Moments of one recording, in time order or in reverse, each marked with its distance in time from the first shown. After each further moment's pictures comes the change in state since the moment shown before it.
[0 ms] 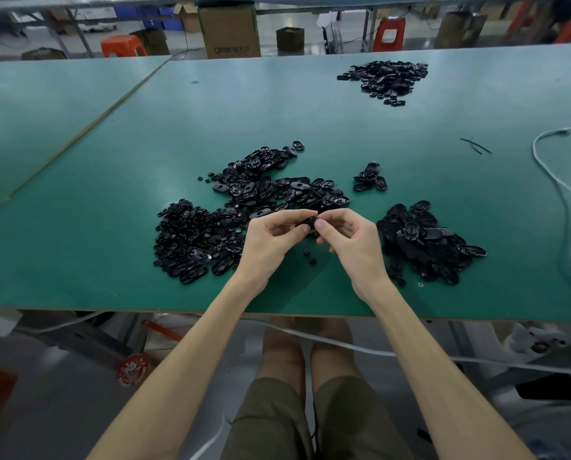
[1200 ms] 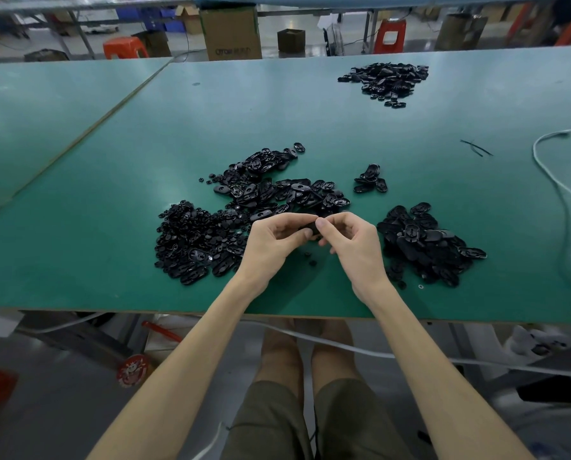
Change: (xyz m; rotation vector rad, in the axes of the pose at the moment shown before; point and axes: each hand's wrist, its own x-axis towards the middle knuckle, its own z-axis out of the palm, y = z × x) left_hand -0.001 0.002 0.001 0.022 -0.037 -0.034; right_hand 0.001 0.003 0.001 -0.071 0.026 0.019
